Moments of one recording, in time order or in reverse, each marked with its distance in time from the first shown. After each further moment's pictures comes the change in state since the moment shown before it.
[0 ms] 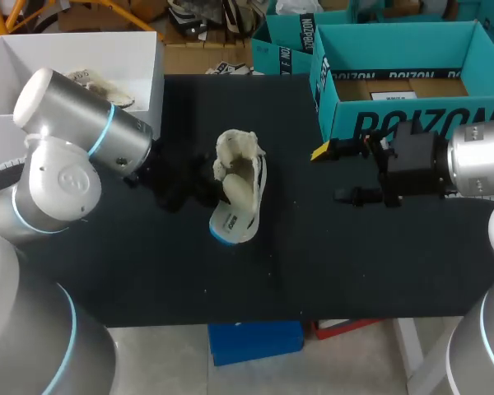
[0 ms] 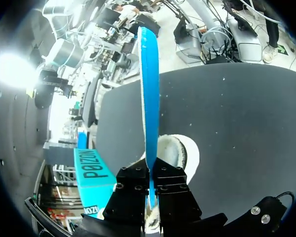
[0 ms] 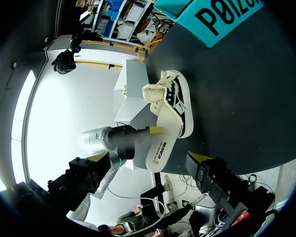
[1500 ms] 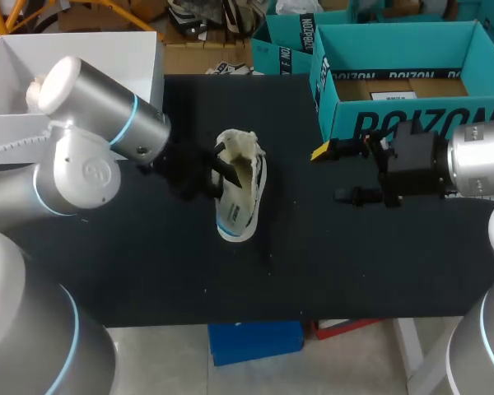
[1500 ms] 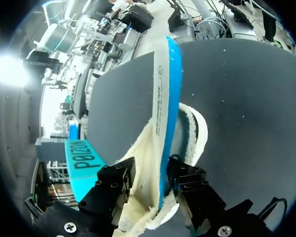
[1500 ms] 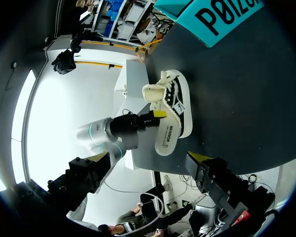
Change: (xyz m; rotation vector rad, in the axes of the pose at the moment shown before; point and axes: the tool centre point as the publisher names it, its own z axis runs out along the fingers) left arm -0.003 0.041 0.018 -0.074 0.086 0.021; right arm 0.000 0.000 0.000 0.000 0.000 0.000
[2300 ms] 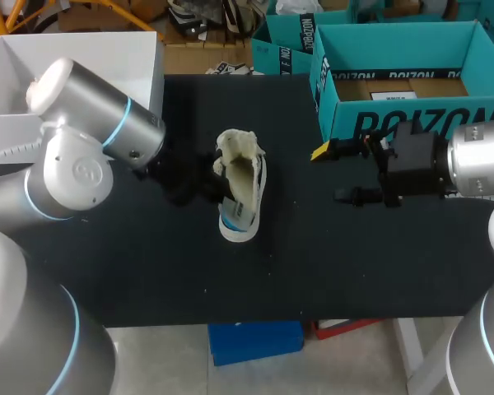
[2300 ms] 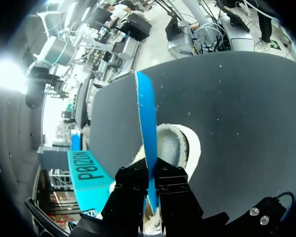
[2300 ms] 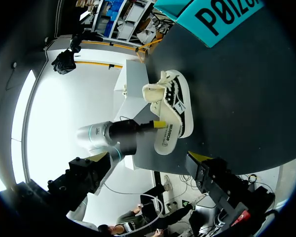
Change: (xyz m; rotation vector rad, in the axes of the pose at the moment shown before) left arm 0.003 -0.025 -0.007 0.066 -0.015 0.025; right arm 0.000 0.000 0.000 0.000 0.000 0.000
